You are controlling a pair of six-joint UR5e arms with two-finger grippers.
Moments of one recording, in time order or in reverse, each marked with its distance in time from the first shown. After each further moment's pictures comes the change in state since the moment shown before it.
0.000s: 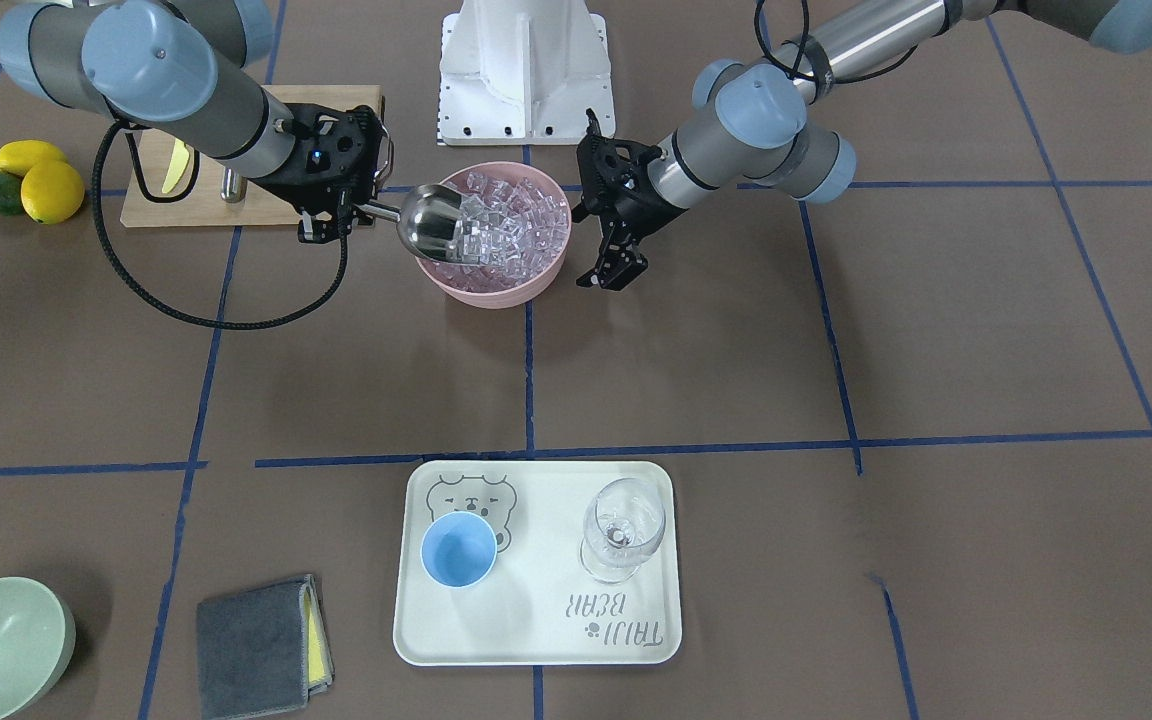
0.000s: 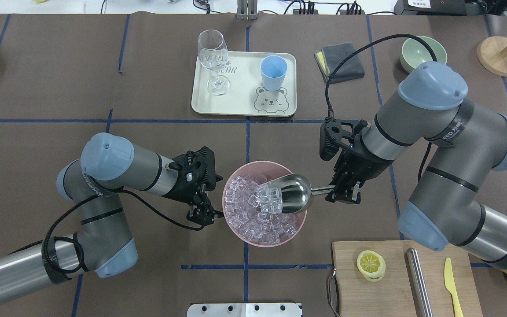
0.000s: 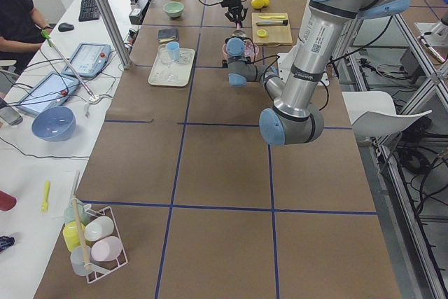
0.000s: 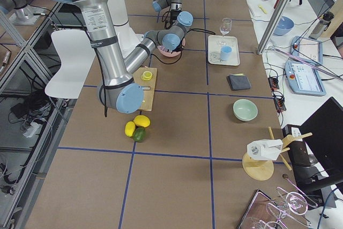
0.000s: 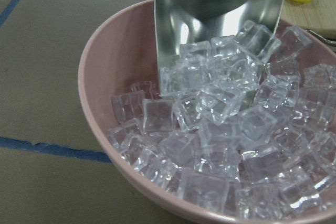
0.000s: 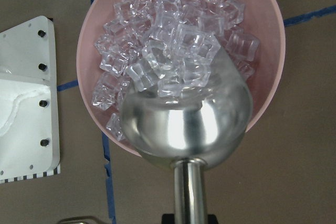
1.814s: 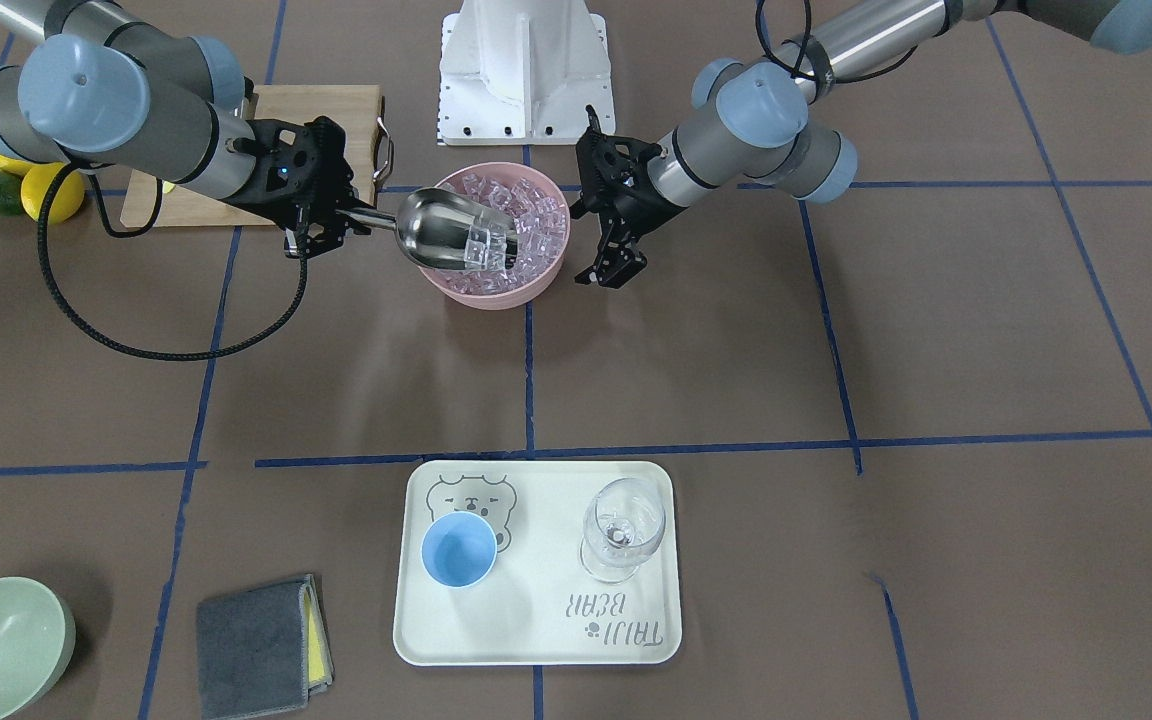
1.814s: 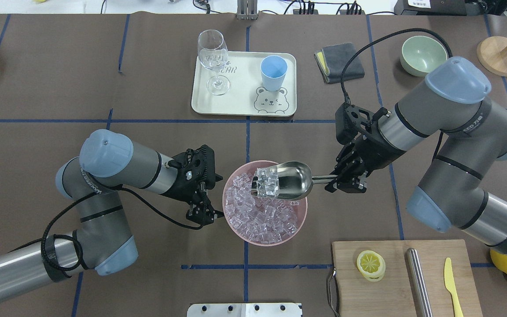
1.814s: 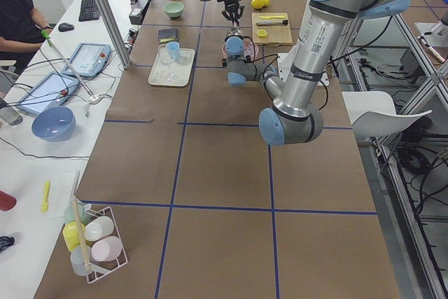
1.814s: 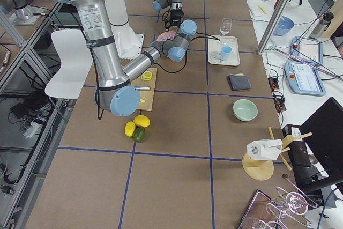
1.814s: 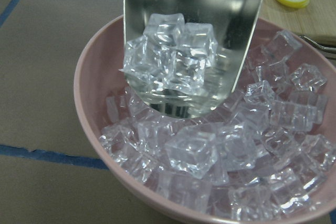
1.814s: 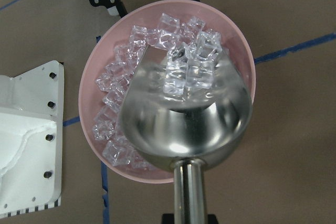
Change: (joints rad) left arm -0.012 -0.001 -0.006 0.005 -0.031 -0.003; right arm 0.060 -0.039 -0.105 0.383 0.103 0.196
